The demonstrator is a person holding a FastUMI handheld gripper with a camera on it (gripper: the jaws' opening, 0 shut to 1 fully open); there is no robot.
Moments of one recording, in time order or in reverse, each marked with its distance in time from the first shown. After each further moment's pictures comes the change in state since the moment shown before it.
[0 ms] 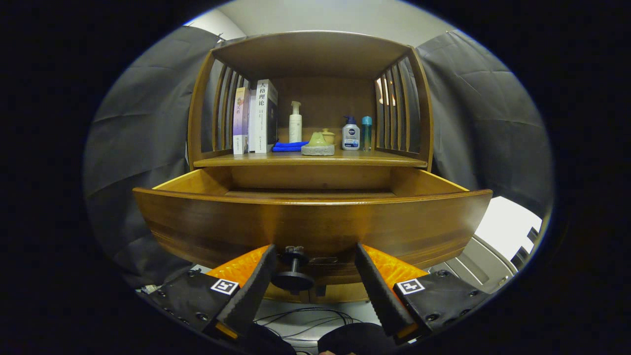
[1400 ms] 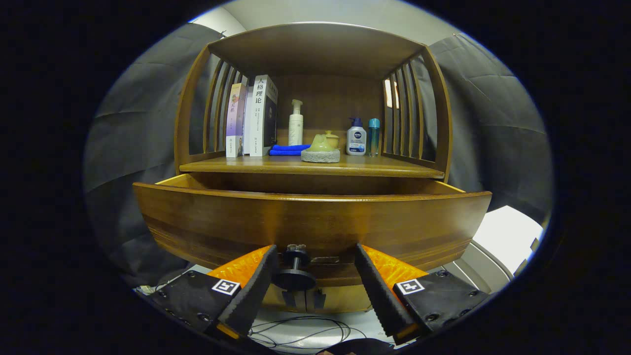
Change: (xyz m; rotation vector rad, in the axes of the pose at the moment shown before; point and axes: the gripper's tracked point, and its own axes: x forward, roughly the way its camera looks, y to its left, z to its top) arm 0.063 0.002 0.023 -0.005 -0.024 0.003
